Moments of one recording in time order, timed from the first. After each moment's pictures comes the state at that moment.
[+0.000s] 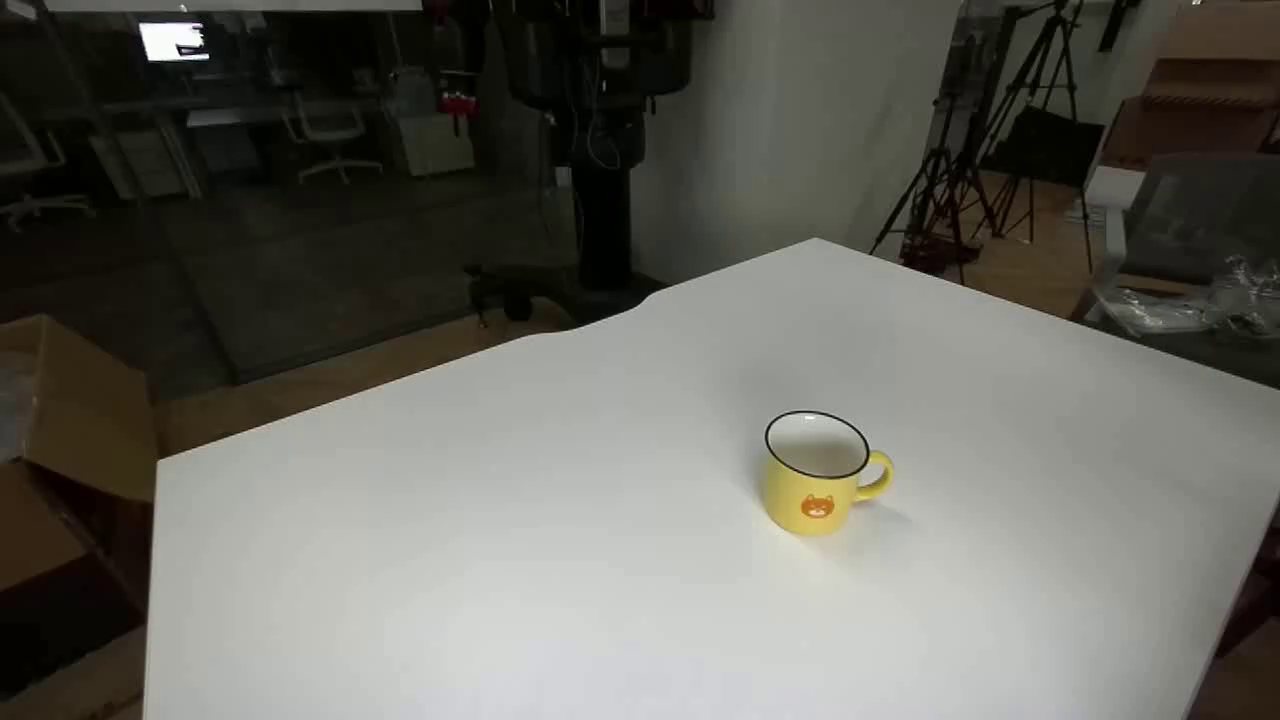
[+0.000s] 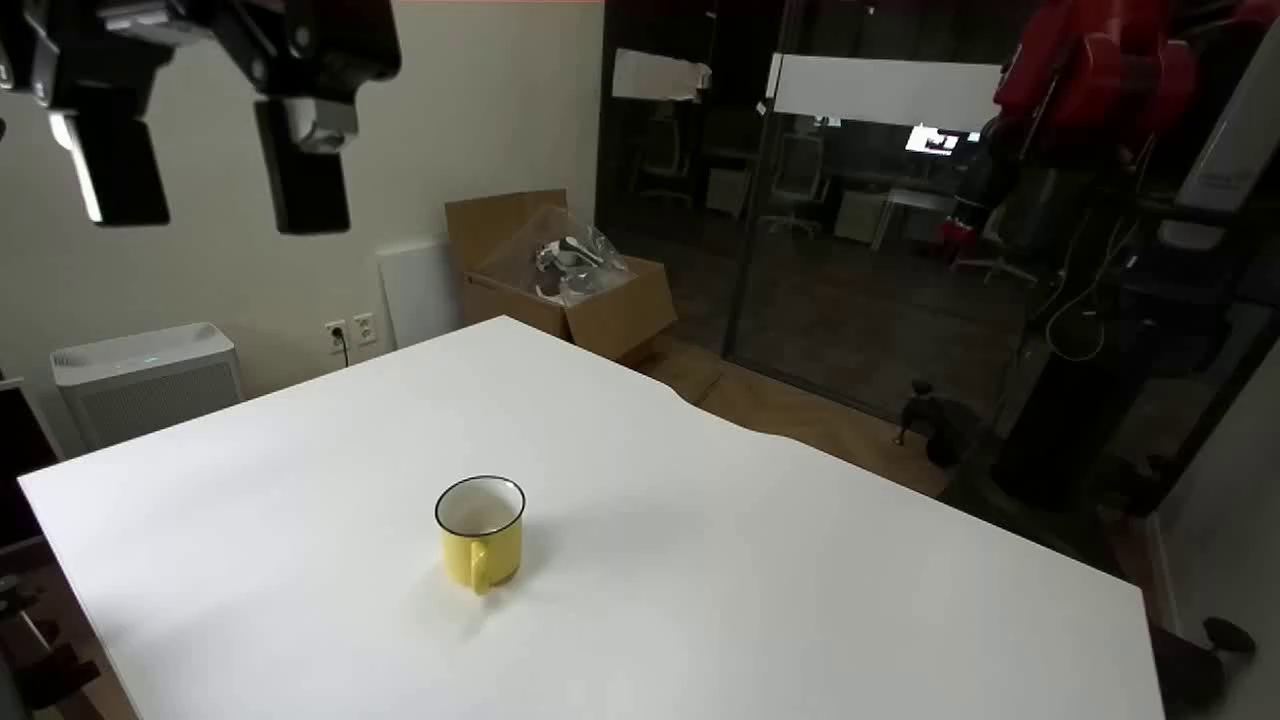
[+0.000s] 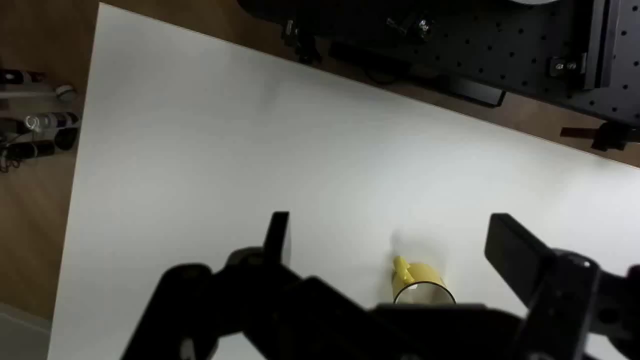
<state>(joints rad) -0.07 -0.77 -0.13 -2.54 -0.26 1.71 -0.37</state>
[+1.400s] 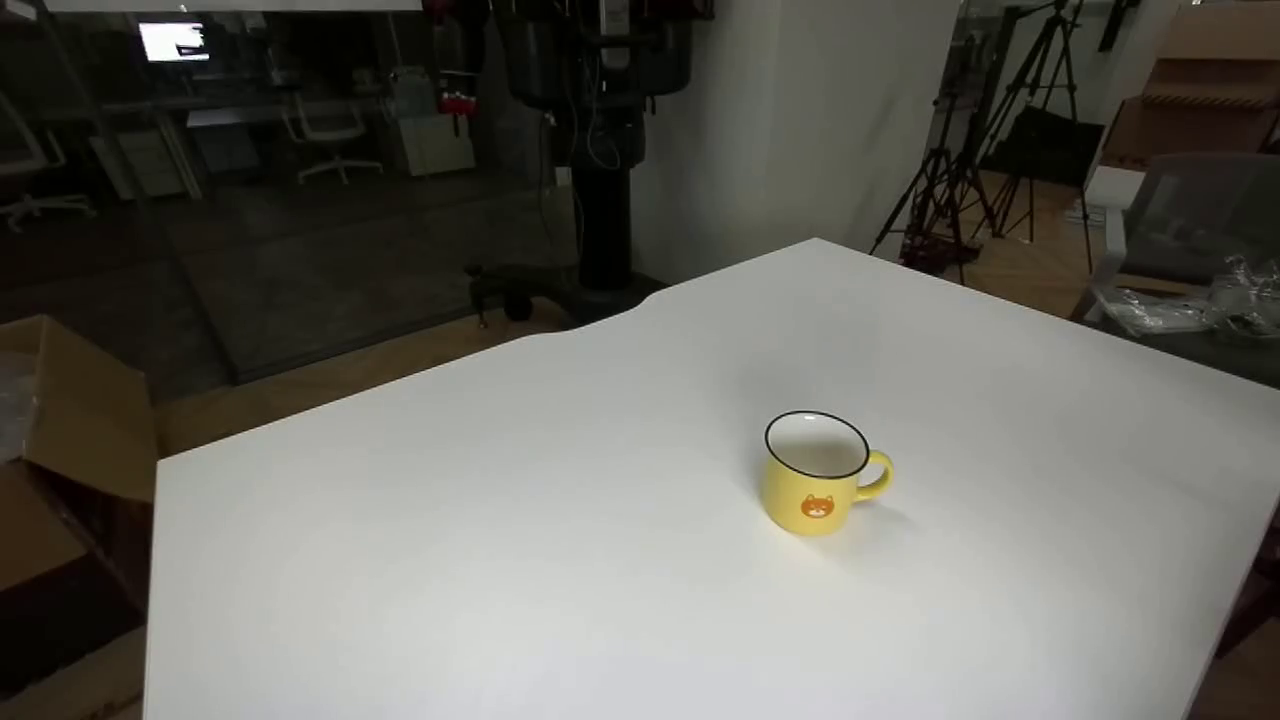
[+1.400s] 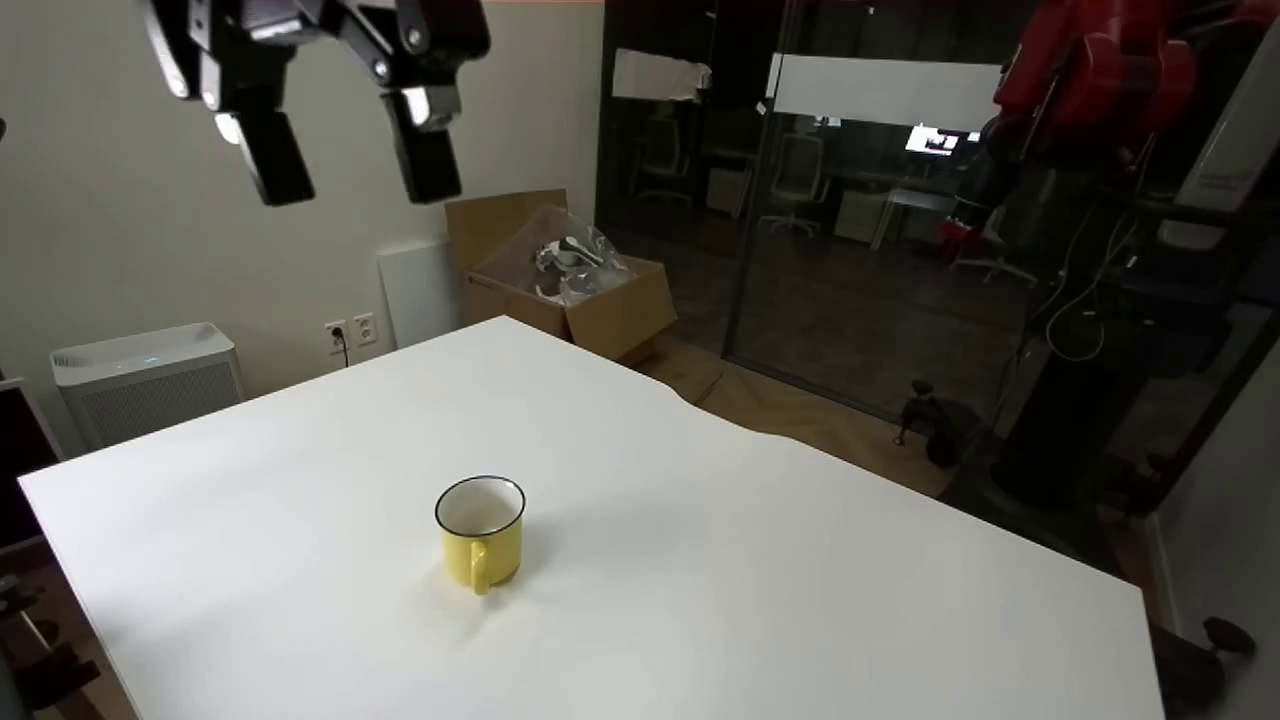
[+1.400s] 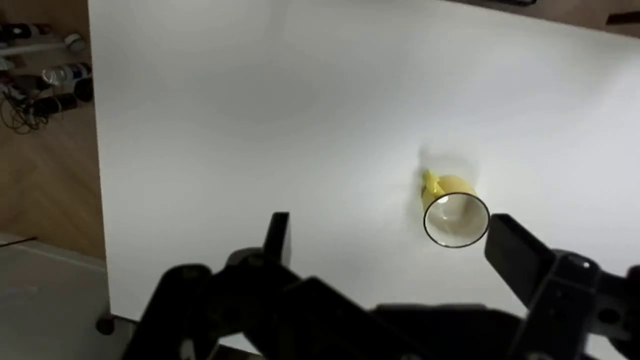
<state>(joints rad) -0.07 -0.76 -0.13 -2.57 -0.24 1.95 -0.26</state>
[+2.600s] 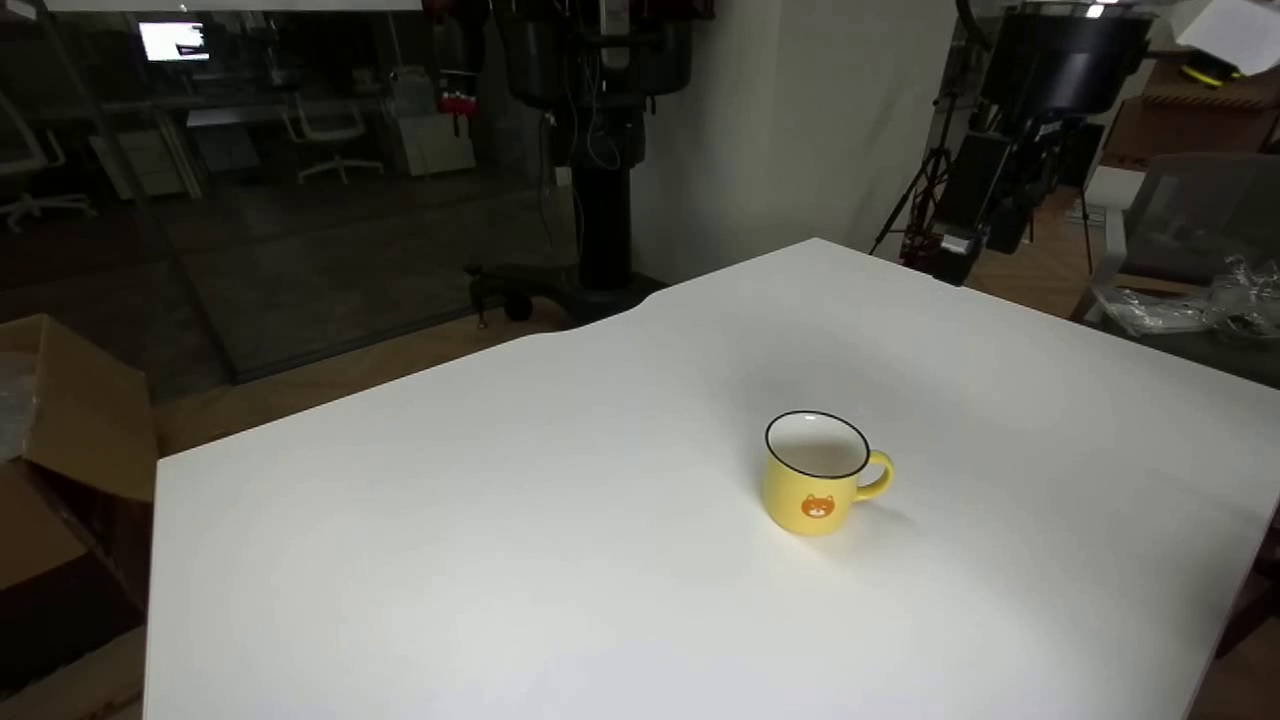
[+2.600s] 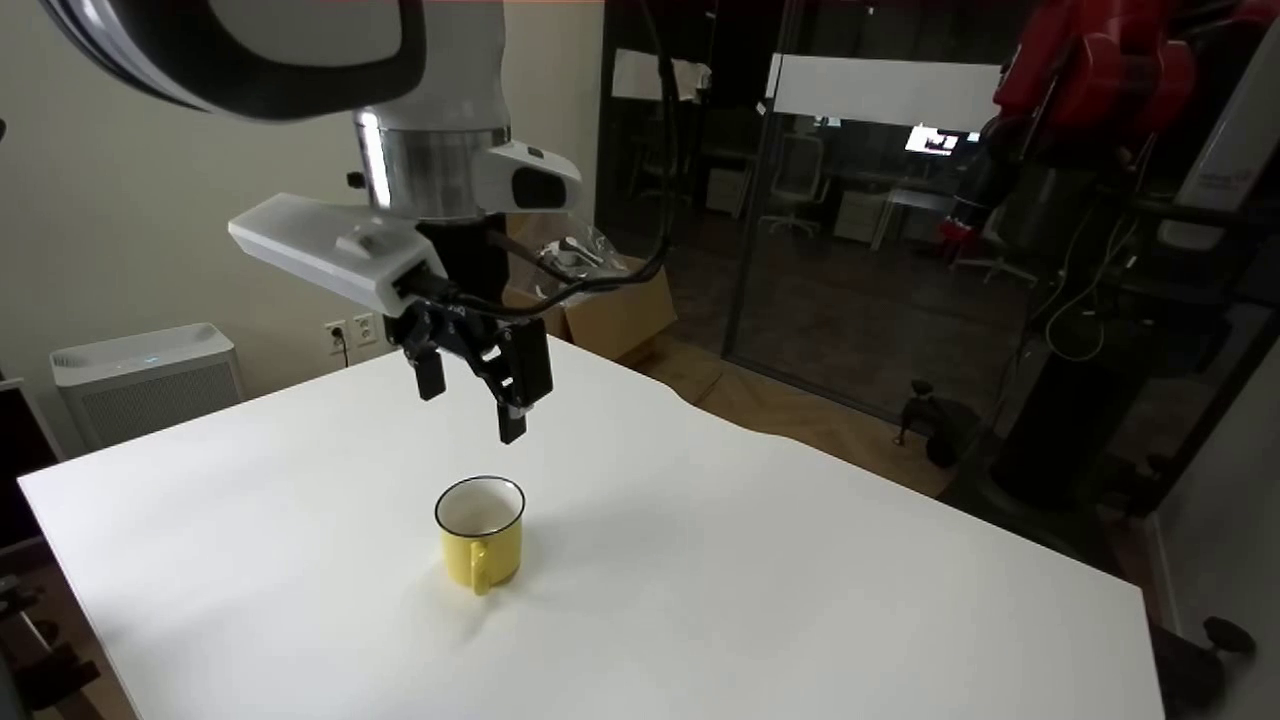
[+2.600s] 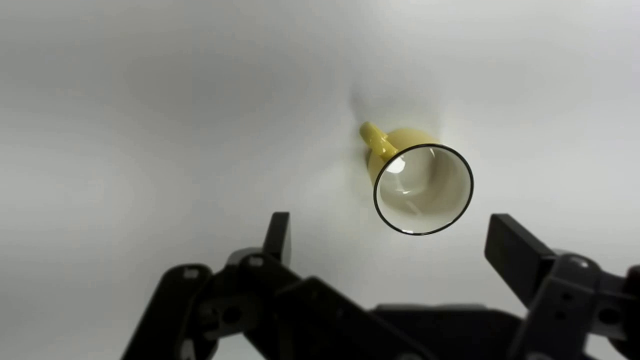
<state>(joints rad) -0.02 -0.18 -0.08 -2.59 0.00 2.50 -0.14</state>
